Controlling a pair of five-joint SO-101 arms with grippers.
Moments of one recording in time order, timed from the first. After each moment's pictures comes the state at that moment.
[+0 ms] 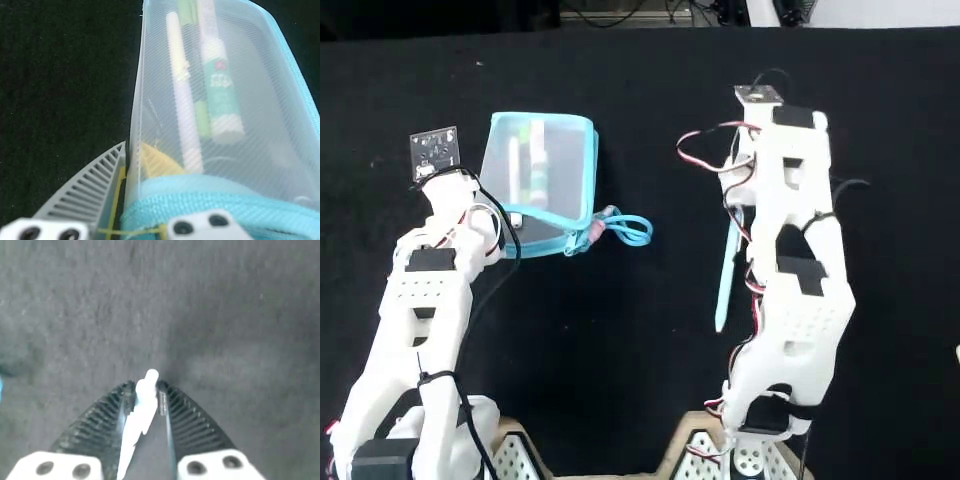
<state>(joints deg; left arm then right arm) -8.6 -28.4 57.1 31.7 7.4 6.7 30.6 -17.0 83.9 10.9</state>
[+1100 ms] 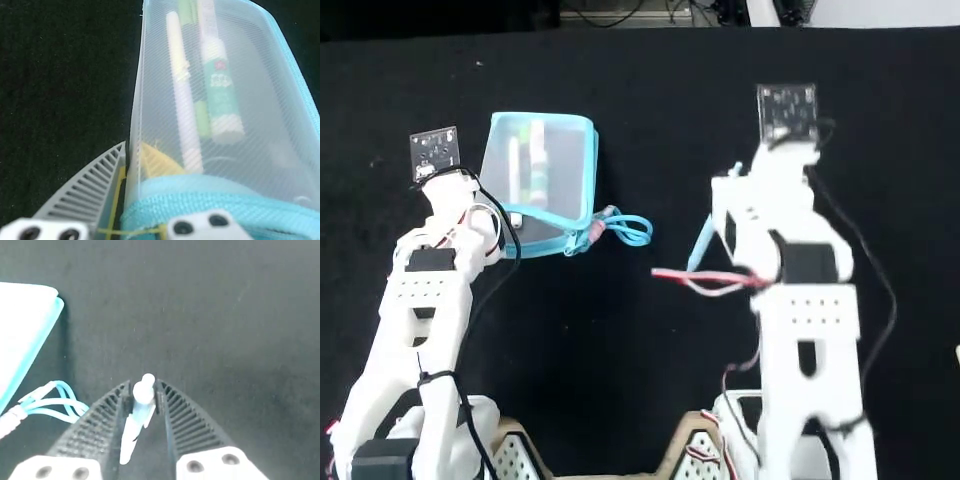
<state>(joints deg) -8.6 -28.4 57.1 31.7 7.4 -0.2 -42.2 39.3 53.5 2.7</state>
